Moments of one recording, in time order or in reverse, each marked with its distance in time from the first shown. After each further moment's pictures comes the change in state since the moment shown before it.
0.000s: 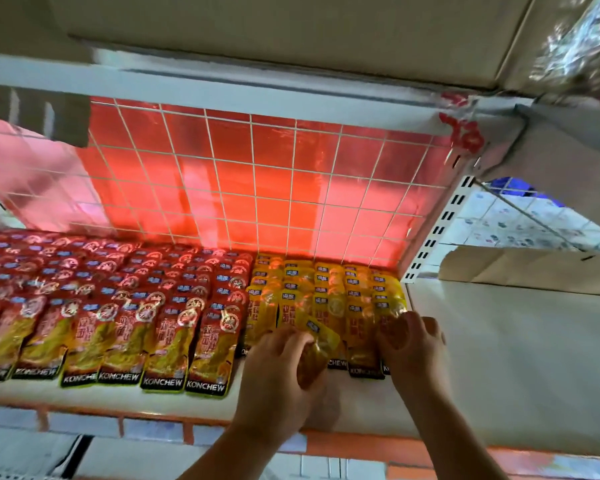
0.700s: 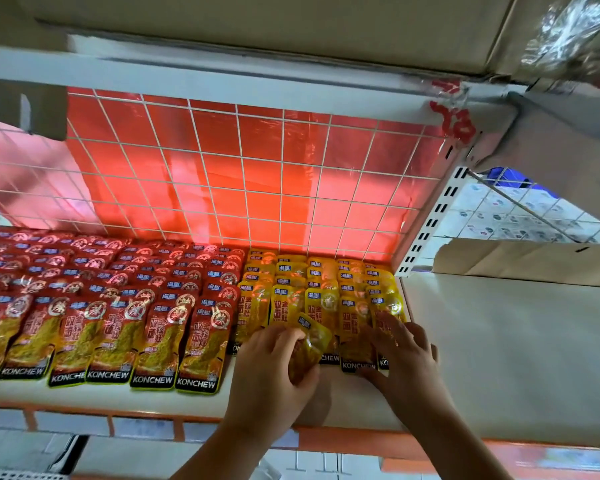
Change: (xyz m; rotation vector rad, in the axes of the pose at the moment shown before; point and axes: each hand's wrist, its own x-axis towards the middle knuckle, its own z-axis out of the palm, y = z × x) left_hand -0.001 -0.001 0.005 0.060 0.055 0.037; right_hand -0.020 0.025 -0.004 -0.221 -0.087 -0.511
